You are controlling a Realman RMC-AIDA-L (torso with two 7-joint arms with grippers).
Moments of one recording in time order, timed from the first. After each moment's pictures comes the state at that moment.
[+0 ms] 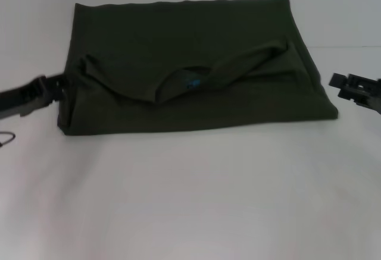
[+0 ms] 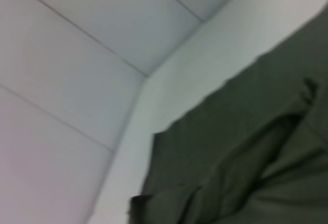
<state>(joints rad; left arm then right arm) -0.53 -2.04 0.53 0.71 2.05 1.18 -2.27 0.49 1.96 -0.60 -0.55 -1.83 -1.36 2.09</state>
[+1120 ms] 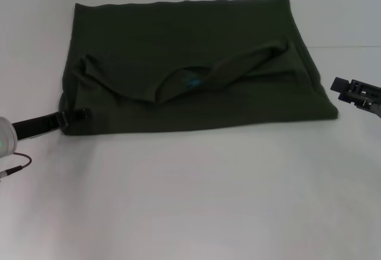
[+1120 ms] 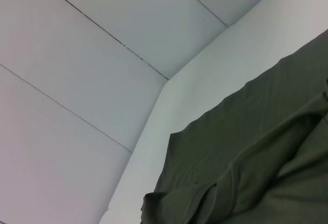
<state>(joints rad) -0.56 -2.06 0.66 0.56 2.07 0.90 -2.09 0.47 1.97 -0.54 -0.53 -1.83 -1.42 2.01</state>
